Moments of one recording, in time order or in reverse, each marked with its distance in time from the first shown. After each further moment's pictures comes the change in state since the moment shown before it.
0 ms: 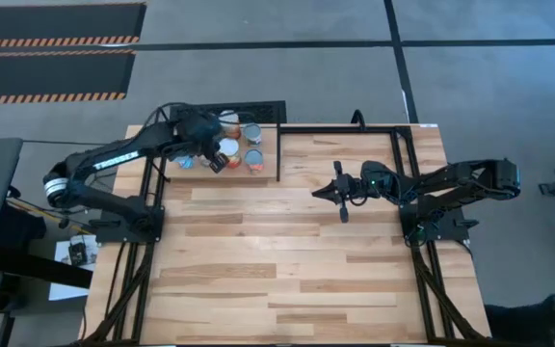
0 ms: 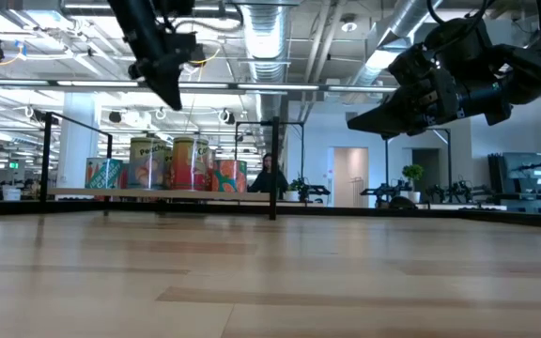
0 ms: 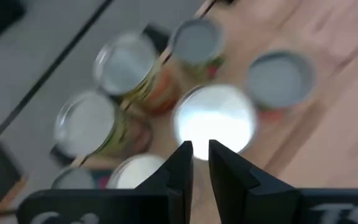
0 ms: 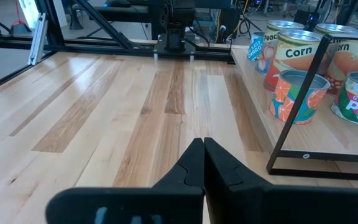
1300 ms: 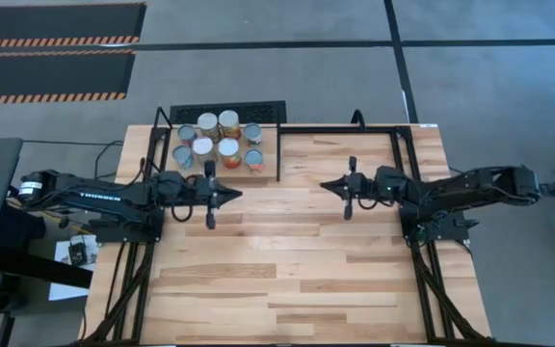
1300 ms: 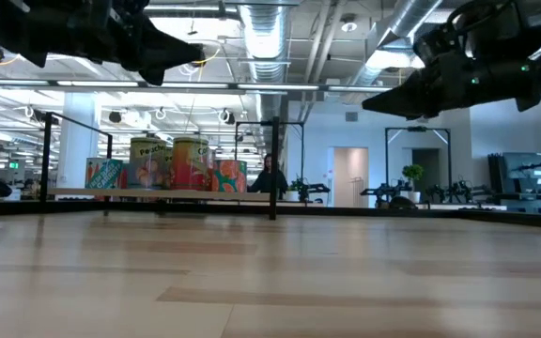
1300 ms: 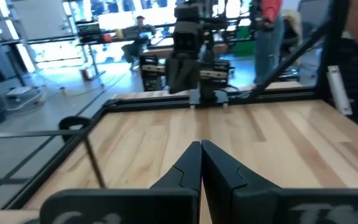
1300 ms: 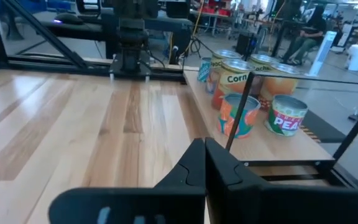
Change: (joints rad) left arm -0.424 -0.351 -0.783 1.320 0.323 0.136; right arm 0.083 -0.232 -0.069 -0.058 0.289 -0.016
